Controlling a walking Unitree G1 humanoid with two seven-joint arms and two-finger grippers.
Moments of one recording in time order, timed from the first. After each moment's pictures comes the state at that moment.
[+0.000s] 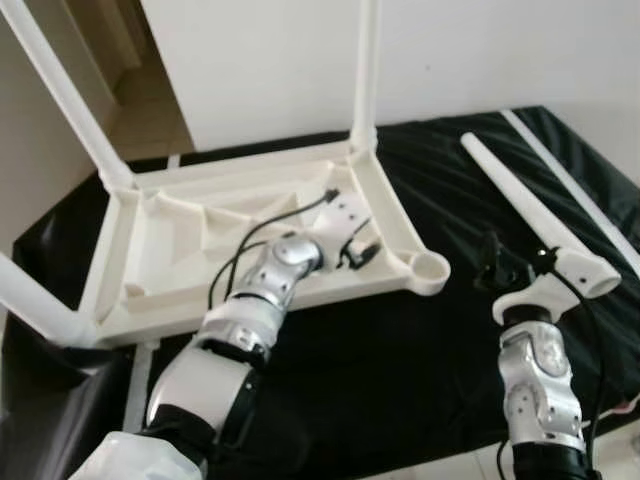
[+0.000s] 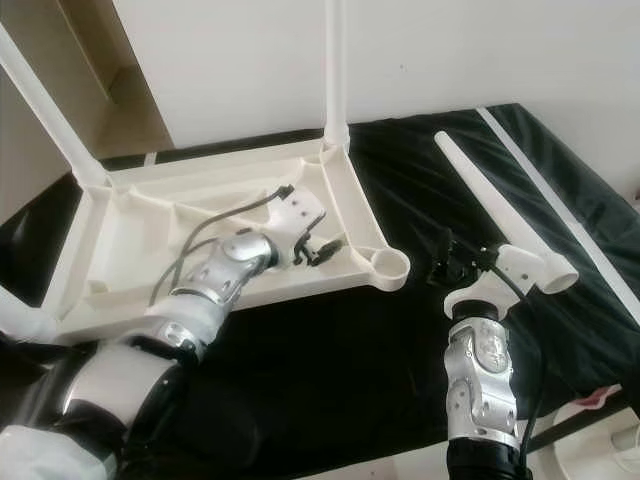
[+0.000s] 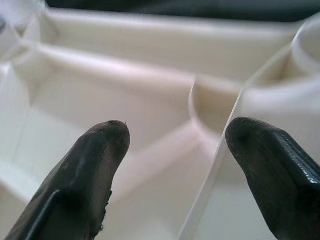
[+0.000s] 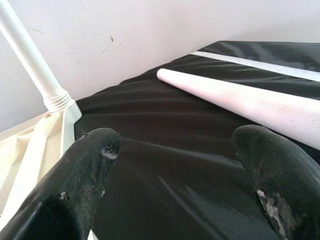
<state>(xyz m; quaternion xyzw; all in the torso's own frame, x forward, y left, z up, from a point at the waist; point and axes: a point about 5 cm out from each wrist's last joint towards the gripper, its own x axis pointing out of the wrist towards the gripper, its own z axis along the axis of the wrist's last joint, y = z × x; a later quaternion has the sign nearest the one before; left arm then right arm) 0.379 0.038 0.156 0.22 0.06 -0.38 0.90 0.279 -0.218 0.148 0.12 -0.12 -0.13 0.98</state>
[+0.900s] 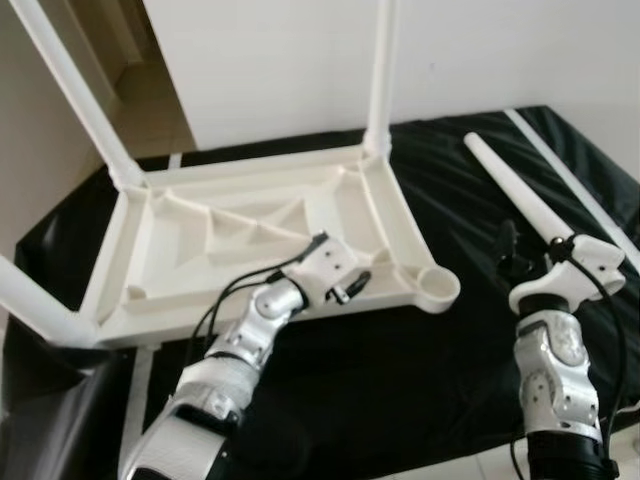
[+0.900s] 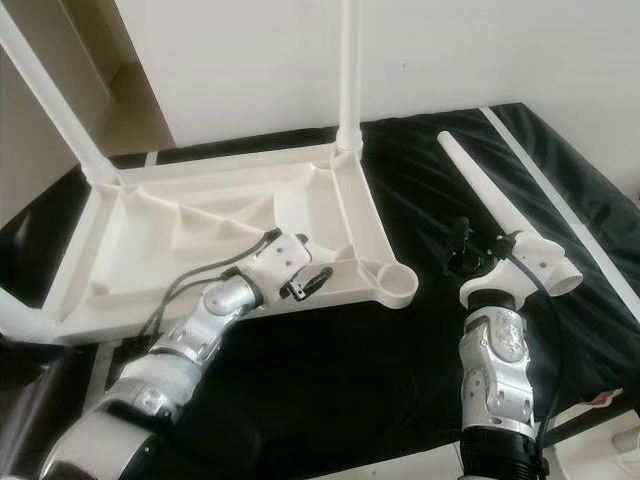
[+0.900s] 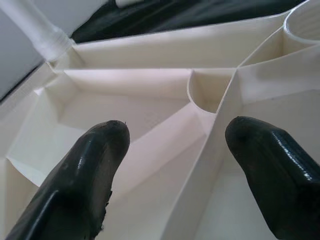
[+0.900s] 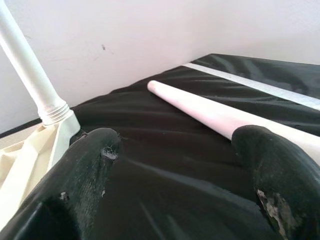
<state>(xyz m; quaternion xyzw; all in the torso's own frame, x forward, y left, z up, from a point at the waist) 0.322 0.041 0.123 0.25 -0.06 -0.42 0.87 0.286 -0.235 0.159 0.10 -0.13 -0.14 0.98</state>
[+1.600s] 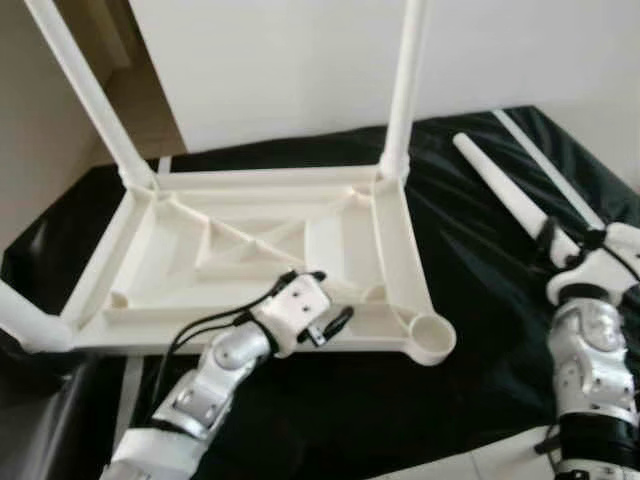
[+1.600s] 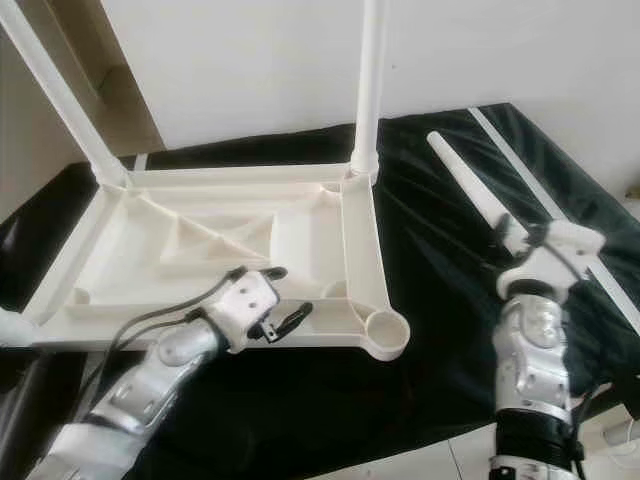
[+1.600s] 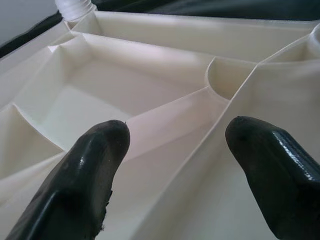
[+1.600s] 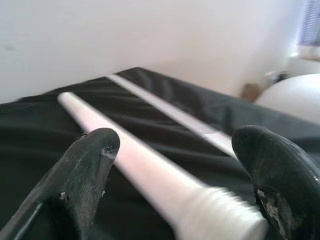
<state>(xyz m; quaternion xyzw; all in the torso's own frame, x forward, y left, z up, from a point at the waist) 0.276 0.076 0.123 0.15 -0.03 -0.43 0.89 0.286 -0.290 0.174 0.01 -0.10 -0.26 0.96</state>
